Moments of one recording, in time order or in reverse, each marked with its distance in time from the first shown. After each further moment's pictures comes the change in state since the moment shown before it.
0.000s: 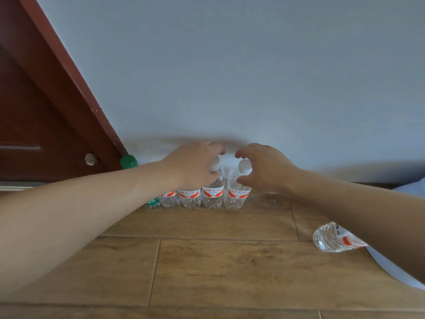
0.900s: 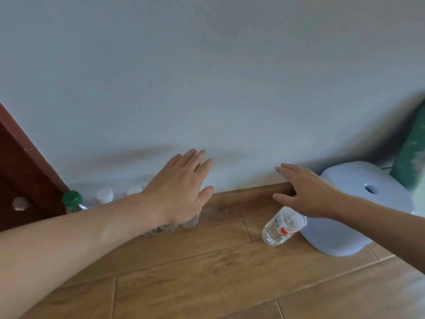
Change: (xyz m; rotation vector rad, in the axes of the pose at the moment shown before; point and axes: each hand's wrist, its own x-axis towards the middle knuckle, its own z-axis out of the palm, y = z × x) left_hand -0.016 0.077 -0.024 0.092 0.110 0.238; right_hand -0.156 0.101 -0.056 -0.152 0.017 0.395
